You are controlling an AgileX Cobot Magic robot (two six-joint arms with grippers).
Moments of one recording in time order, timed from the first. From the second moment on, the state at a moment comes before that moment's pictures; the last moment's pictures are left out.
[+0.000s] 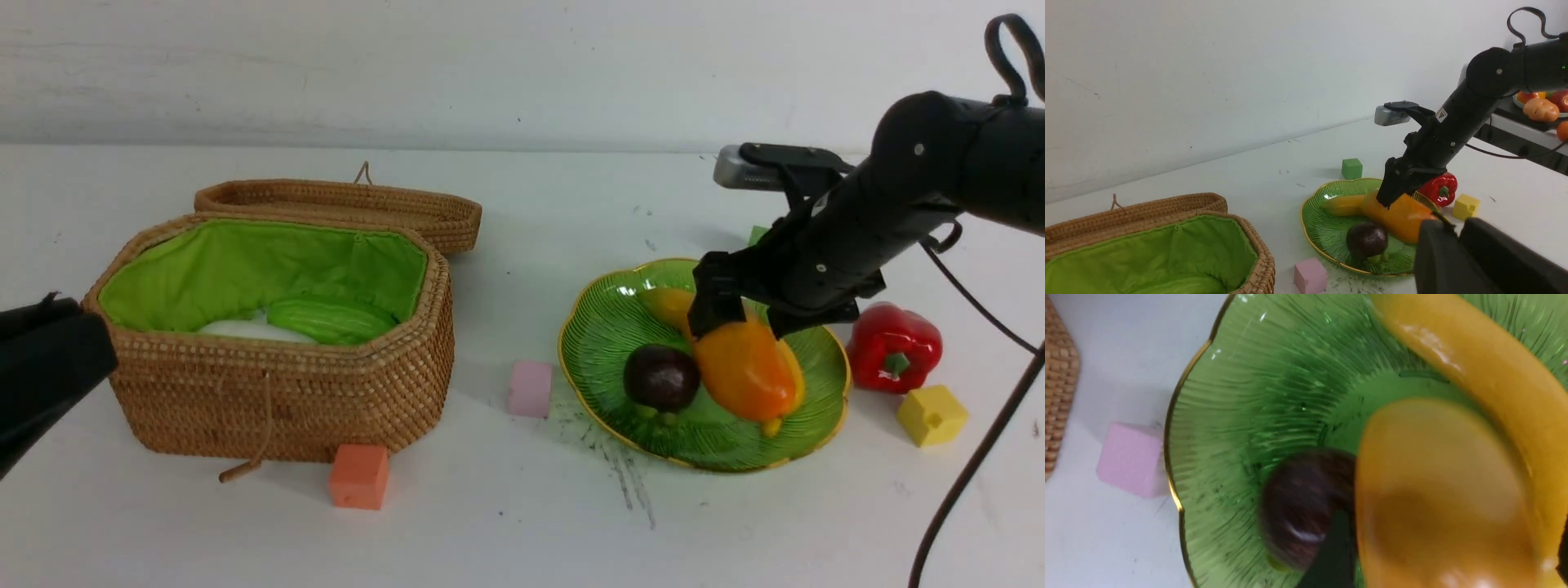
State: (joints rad) right arm 0.23 1.88 -1.47 0.28 0.77 -0.08; left arm -0.21 0.41 -0.63 -0.85 0.49 0.71
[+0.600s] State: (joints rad) right arm 0.11 1.67 -1.63 -0.07 1.06 0.15; left arm -0.21 0.41 -0.63 -0.91 0.77 0.94
